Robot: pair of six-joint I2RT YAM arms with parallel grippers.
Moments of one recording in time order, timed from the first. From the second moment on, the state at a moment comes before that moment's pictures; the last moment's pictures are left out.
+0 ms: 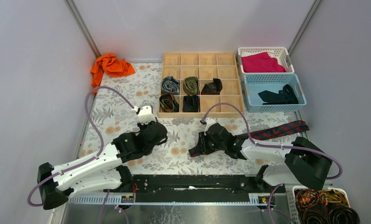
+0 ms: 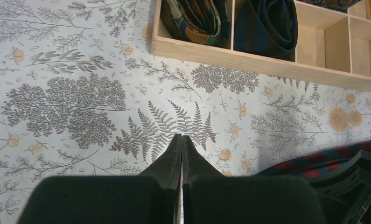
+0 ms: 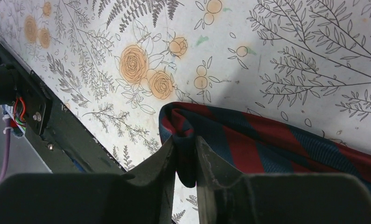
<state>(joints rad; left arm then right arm) -1.02 0.88 0.74 -0.66 -0.78 -0.90 0.95 1.32 0.50 0.11 -0.12 0.62</state>
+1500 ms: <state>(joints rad) -1.01 1.10 0.66 -0.36 -0.61 -0.85 0.94 1.30 0.65 -0.22 0.10 0.55</state>
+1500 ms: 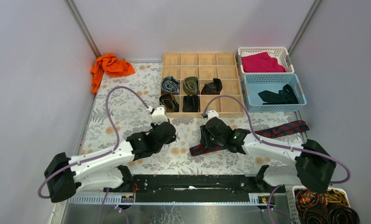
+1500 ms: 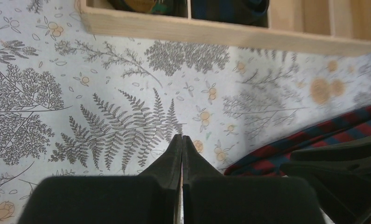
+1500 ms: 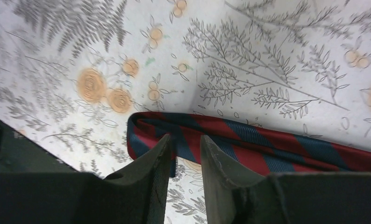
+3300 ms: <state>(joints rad) -0.98 0.47 0.74 -0.85 -0.79 -1.01 1.48 2.04 1.44 -0.85 0.72 0.84</state>
